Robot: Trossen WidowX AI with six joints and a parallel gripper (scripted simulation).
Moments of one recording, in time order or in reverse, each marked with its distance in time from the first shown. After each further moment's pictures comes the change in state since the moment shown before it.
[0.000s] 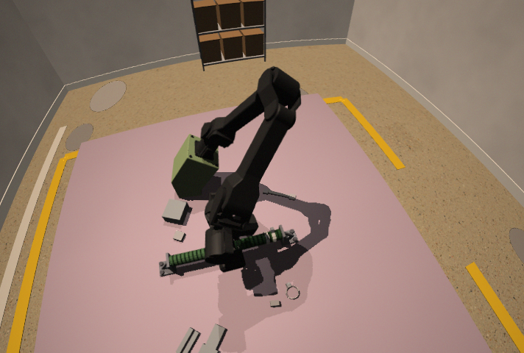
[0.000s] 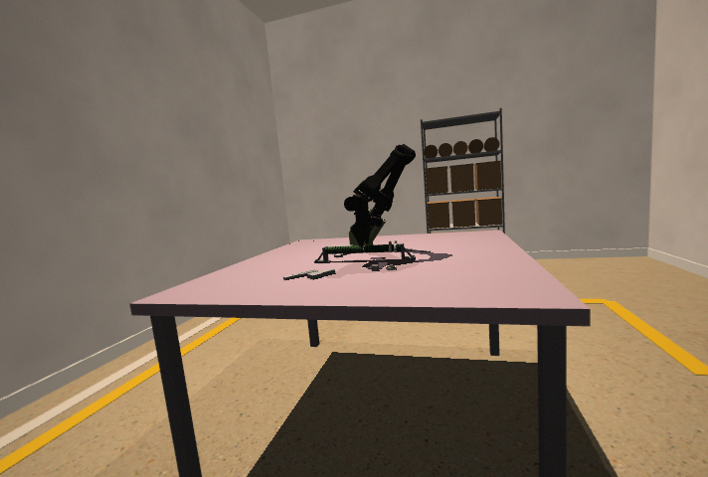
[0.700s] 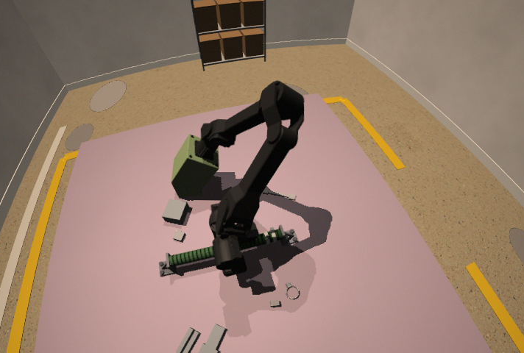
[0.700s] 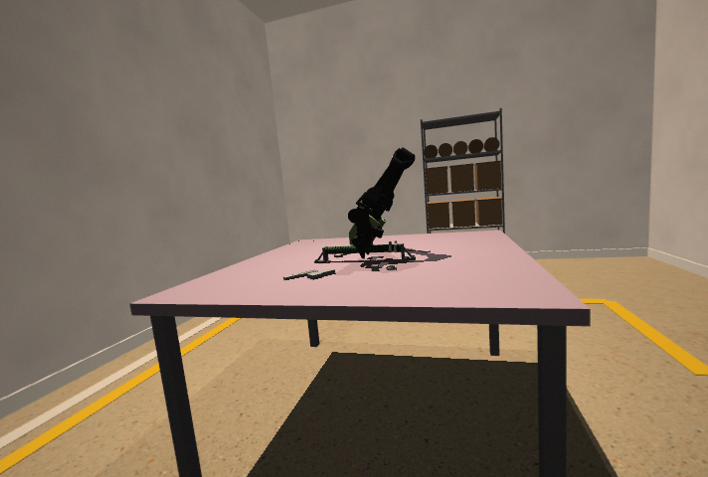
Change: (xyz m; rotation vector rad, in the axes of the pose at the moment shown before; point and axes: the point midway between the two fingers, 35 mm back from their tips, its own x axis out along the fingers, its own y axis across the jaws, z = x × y) arm 0.048 0.001 0.001 0.001 -0.002 0.000
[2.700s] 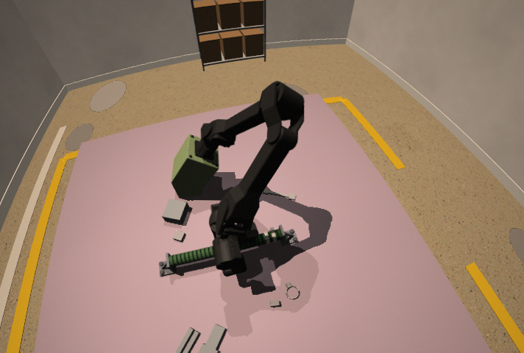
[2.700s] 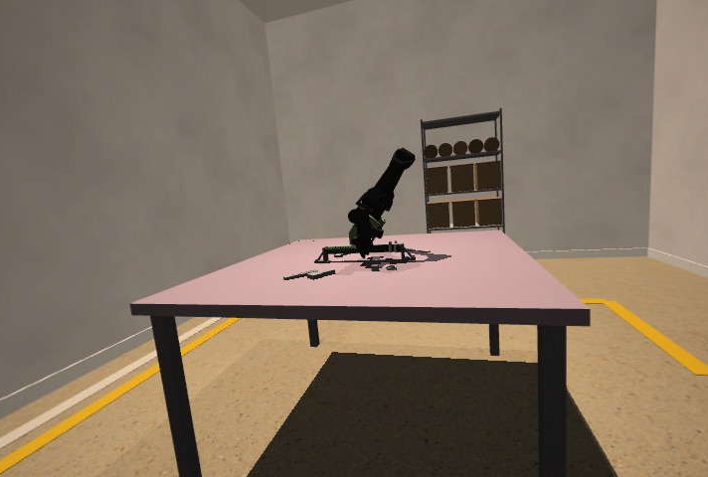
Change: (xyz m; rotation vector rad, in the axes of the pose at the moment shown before) arm 0.001 0.001 0.000 0.002 -0.001 0.002
